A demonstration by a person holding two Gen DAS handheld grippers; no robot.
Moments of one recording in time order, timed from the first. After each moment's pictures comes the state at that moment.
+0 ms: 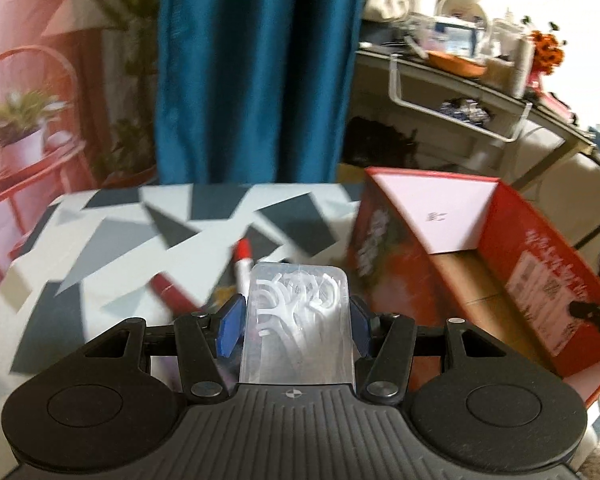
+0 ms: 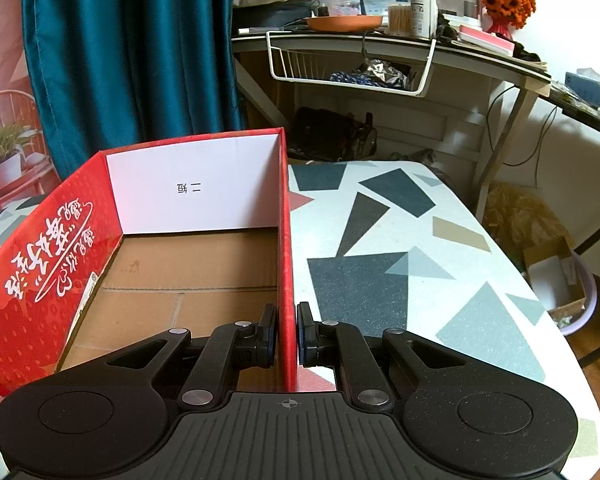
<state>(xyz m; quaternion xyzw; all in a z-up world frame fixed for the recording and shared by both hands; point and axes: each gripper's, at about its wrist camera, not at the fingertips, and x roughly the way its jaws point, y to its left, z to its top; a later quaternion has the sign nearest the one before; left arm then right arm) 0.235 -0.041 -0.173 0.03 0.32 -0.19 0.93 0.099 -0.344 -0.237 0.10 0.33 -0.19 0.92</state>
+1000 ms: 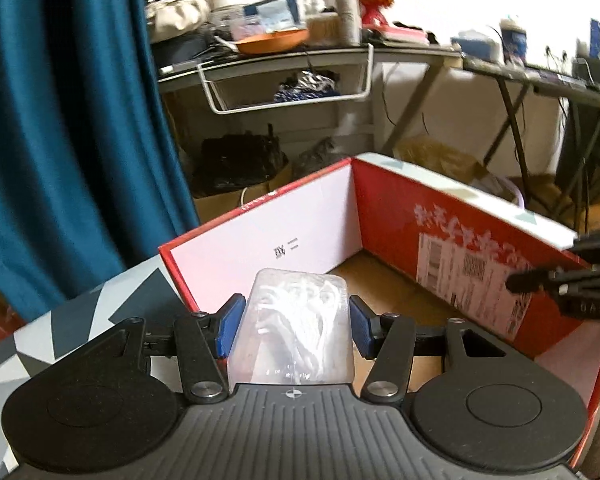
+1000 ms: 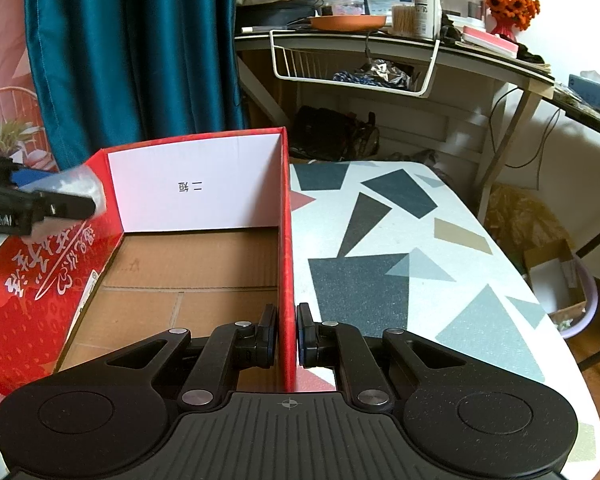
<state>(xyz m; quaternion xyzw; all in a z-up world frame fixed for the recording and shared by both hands) 0.253 -0.182 -0.194 0.22 0.26 -0.37 0.87 0.099 -0.346 -0.236 0.10 0.33 -0.18 0.92</state>
